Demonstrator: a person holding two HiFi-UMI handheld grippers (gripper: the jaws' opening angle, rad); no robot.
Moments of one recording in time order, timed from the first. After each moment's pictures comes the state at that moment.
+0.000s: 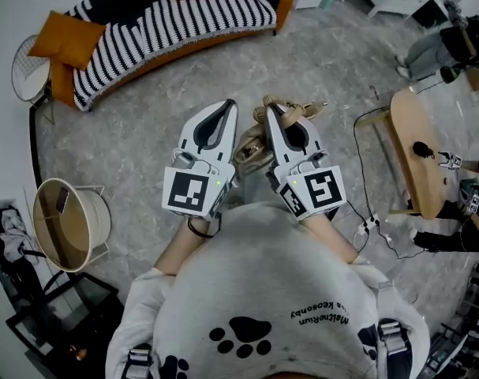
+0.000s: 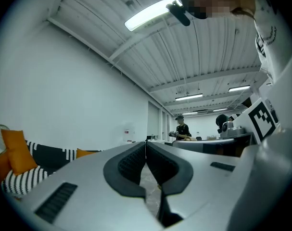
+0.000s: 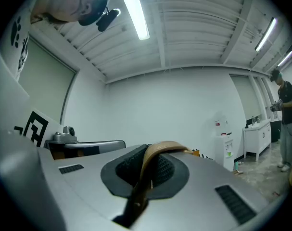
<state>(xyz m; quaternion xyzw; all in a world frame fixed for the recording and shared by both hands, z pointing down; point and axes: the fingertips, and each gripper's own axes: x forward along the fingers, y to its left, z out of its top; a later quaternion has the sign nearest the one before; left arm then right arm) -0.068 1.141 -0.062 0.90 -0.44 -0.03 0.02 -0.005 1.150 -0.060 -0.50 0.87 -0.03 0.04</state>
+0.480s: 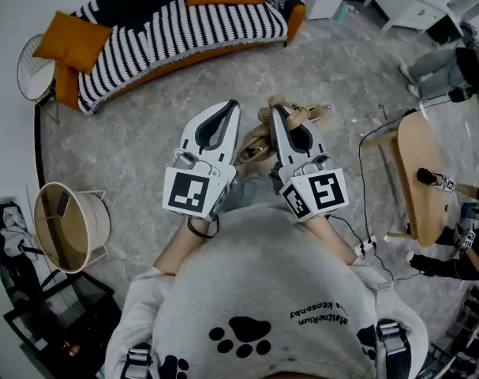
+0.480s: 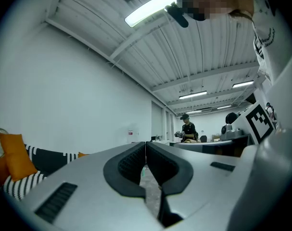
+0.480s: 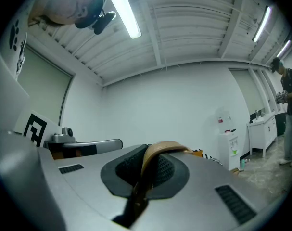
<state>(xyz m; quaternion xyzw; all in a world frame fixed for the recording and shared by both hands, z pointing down) -0.042 1.039 -0.063 0.89 -0.46 -0.03 0.00 0.028 1.044 -0.055 -0.48 0.87 -0.05 0.06</state>
